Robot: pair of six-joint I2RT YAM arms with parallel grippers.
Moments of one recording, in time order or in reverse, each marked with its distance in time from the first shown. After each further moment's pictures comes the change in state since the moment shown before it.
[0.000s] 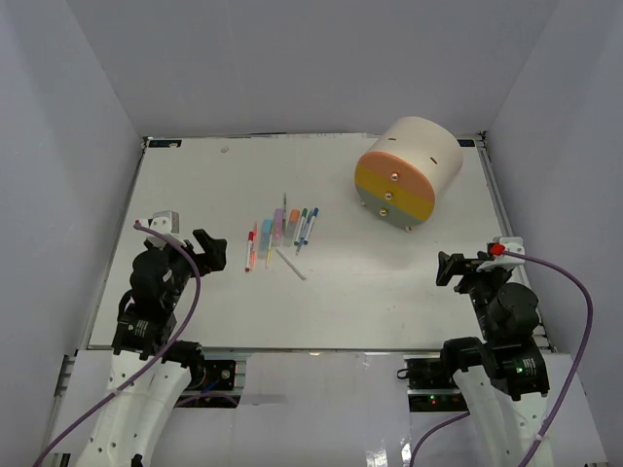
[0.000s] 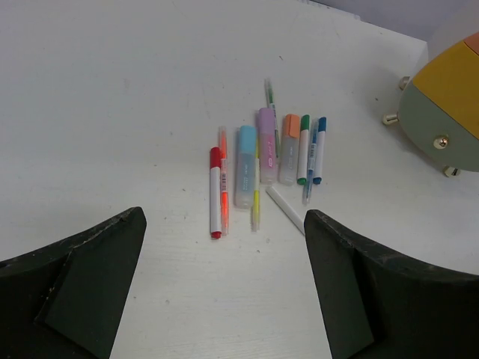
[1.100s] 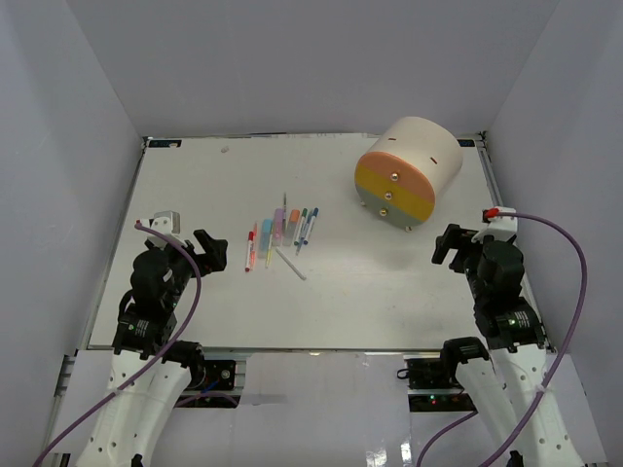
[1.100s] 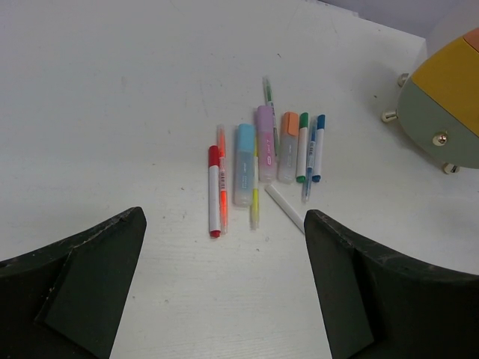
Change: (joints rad) left arm 0.000 0.000 -0.005 0.003 0.008 0.002; right arm 0.000 0.329 0.087 0.043 0.095 0.113
